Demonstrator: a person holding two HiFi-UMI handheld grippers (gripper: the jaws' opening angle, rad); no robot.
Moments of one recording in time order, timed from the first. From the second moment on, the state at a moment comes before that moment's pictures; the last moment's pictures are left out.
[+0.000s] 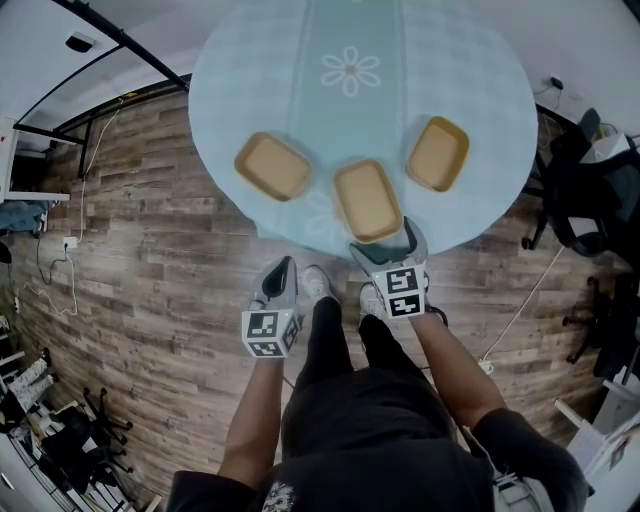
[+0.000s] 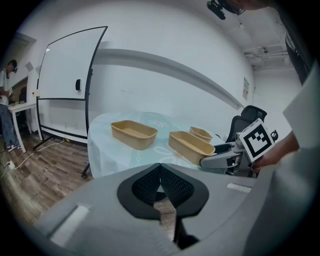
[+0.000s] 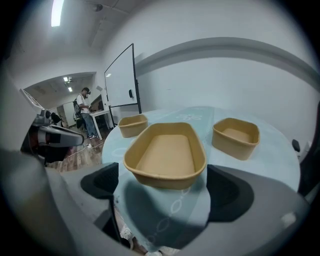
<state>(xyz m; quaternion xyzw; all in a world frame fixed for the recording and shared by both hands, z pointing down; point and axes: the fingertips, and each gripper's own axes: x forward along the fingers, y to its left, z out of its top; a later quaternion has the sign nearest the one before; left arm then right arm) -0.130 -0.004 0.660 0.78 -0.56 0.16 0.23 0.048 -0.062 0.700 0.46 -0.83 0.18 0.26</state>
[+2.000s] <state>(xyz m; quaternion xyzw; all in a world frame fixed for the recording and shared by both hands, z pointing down) -0.141 -0.002 0.607 0.79 -0.57 0.15 0.17 0.036 -0.090 0.595 0.48 -0.85 0.10 0.20</state>
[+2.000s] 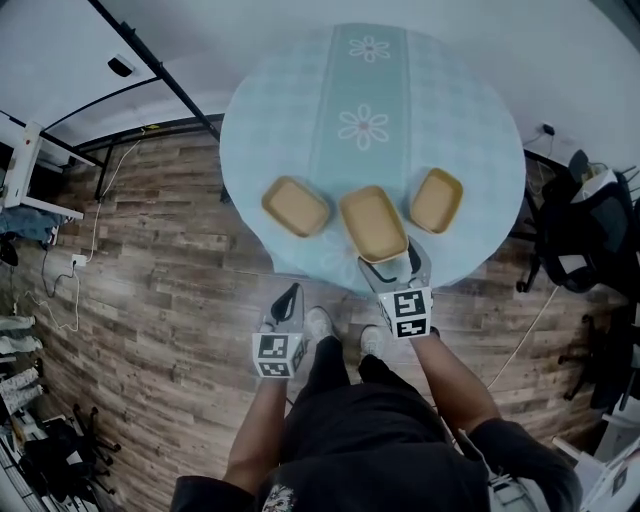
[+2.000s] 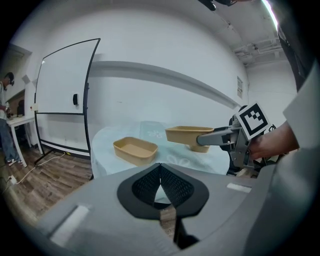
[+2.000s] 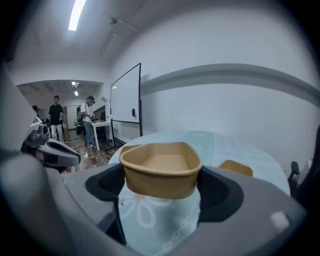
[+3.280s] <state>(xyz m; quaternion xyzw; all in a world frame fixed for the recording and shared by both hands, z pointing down) -0.254 -0.030 0.614 0.71 -0.66 0.13 0.20 -0.136 -0.156 0.614 0.28 -0.94 0.06 0.20</state>
